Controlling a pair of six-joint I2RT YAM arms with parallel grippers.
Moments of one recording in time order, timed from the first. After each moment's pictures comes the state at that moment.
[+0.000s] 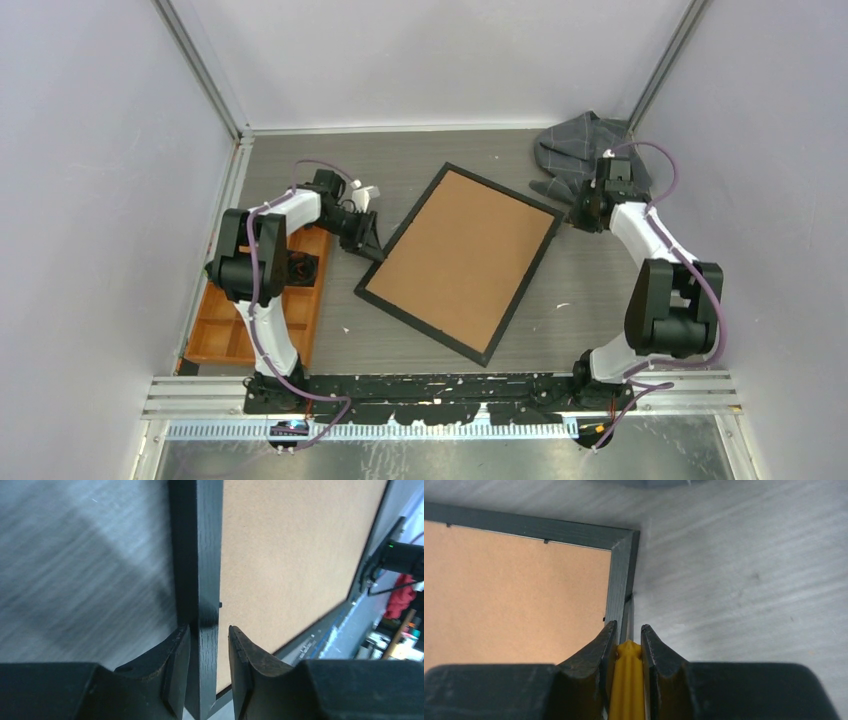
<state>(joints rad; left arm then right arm) -0.17 1.93 1.24 -0.63 0.76 0.12 -0.09 1.51 1.04 -0.45 -0.02 0.37</state>
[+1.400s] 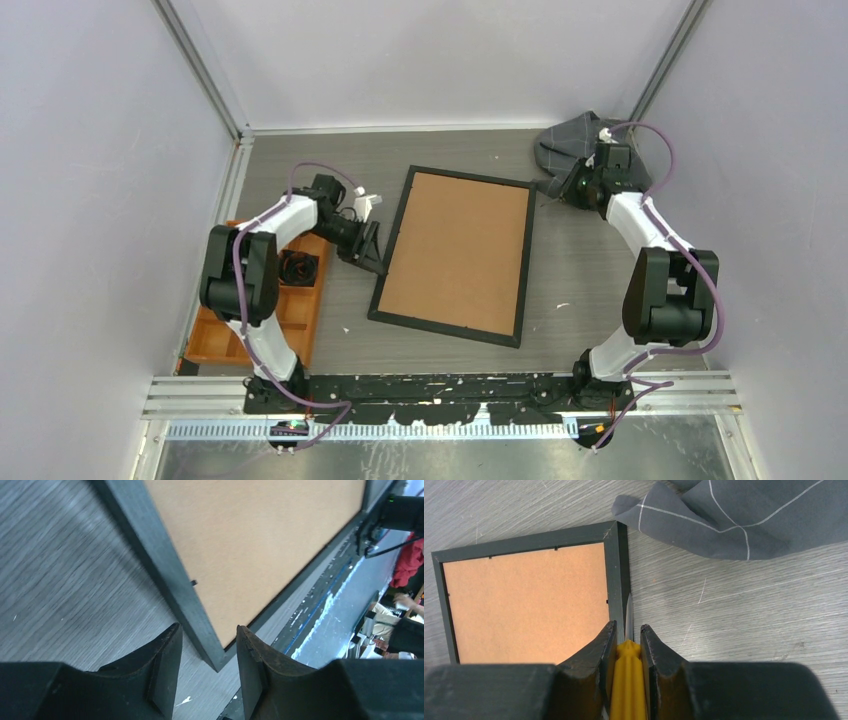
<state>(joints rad) -0.19 1.77 1.18 -0.80 0.81 0.23 -0.08 1.60 1.14 -0.27 -0.13 0.39</state>
